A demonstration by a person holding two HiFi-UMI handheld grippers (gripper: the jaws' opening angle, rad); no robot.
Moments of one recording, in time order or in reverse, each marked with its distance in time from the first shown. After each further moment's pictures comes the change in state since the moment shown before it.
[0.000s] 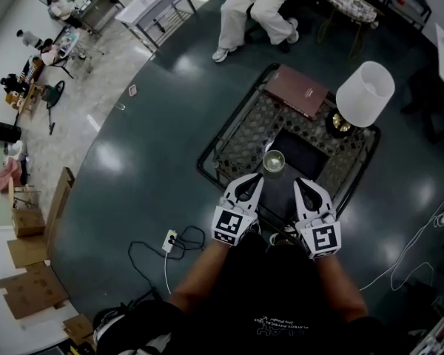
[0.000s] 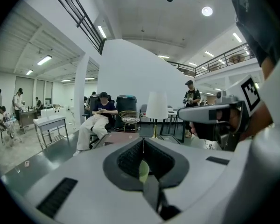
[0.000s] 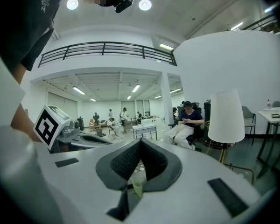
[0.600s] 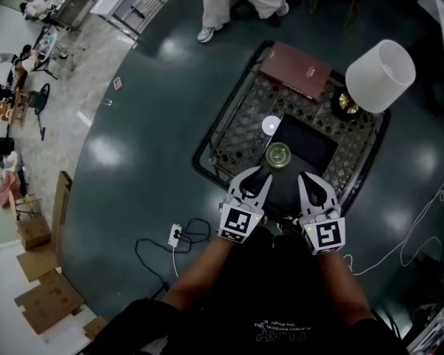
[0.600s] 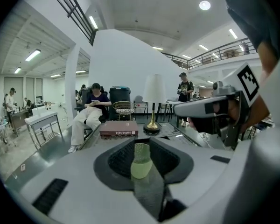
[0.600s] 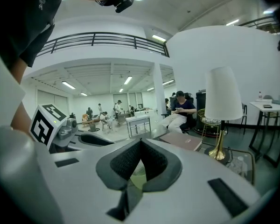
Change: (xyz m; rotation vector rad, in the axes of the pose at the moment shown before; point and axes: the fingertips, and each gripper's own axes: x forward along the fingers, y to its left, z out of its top) left arm 0.032 0.013 -0.056 0.047 0.106 -0.088; right arm 0.029 -0.009 -0.062 0.044 0.116 -0.081
